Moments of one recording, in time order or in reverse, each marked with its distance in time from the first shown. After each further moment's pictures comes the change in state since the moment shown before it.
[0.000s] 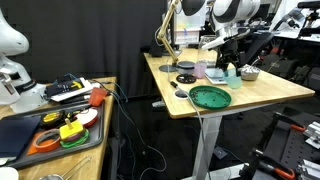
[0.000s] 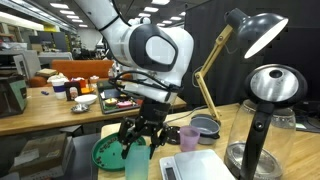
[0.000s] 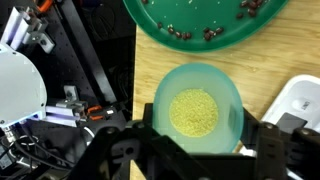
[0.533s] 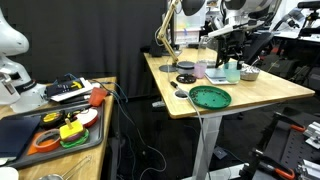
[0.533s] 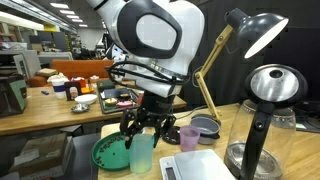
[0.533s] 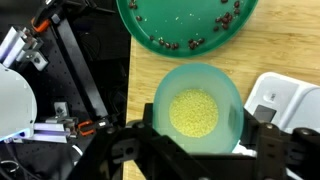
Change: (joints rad) arm -0.049 -0.116 -0.016 -0.060 0.126 0.055 -0.114
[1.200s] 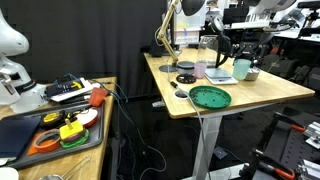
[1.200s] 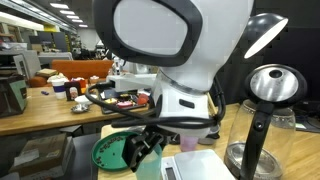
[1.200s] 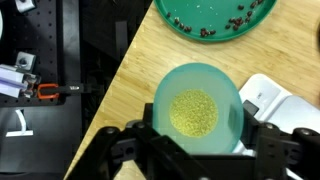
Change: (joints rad) arm -0.103 -0.080 -0.100 -0.095 0.163 0.052 -0.664
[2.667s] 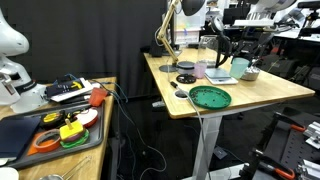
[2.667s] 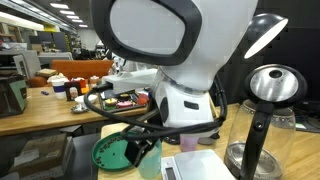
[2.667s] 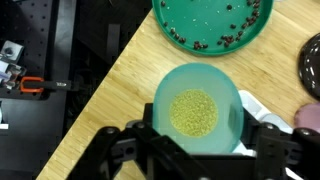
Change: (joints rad) arm -0.001 -0.009 -0.003 -0.002 0.074 -0.001 -0.183
